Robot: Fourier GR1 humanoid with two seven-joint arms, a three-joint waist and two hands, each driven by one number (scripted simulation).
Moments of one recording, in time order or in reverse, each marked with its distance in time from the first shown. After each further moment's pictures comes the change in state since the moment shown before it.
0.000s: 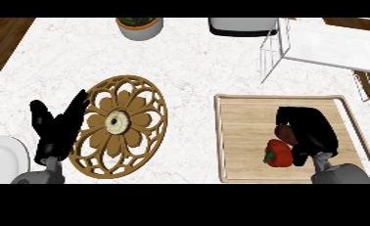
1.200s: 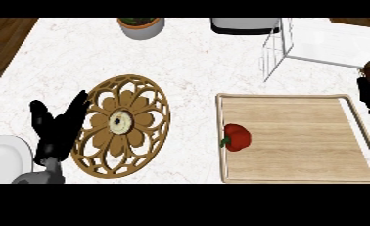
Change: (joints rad) left arm 0.005 -0.010 0.011 -0.011 -0.010 -0.012 0.015; right arm -0.373 -0.015 -0.529 -0.615 -0.564 0.316 0.508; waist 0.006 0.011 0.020
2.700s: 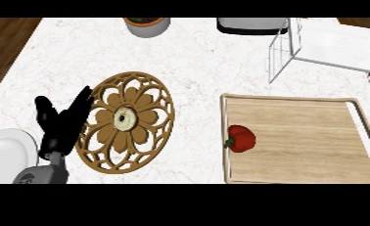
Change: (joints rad) left arm -0.040 -0.018 0.015 0.030 -0.025 -0.032 -0.013; right arm -0.527 -0.376 -0.060 1.103 0.081 -0.115 -0.509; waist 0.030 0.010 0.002
